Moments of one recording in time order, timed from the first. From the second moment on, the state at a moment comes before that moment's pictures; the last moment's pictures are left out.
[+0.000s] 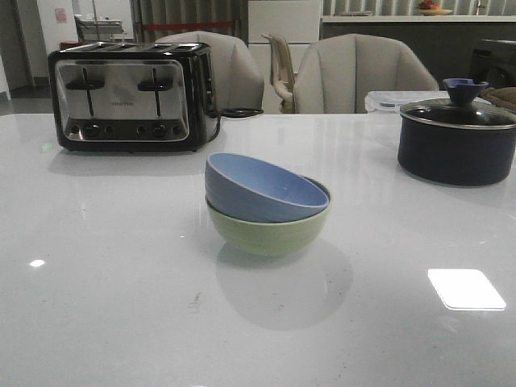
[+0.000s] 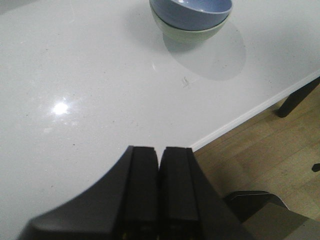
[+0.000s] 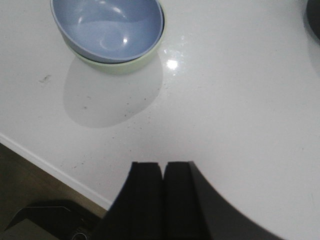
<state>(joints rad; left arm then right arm) -0.54 0.60 -0.71 -0.06 0.93 0.05 0.40 0.88 -0.68 0.09 0.64 -0.08</state>
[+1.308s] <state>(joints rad) -0.07 0.00 0.00 0.01 -0.03 0.06 0.40 0.88 -0.68 0.09 0.64 -0.08</state>
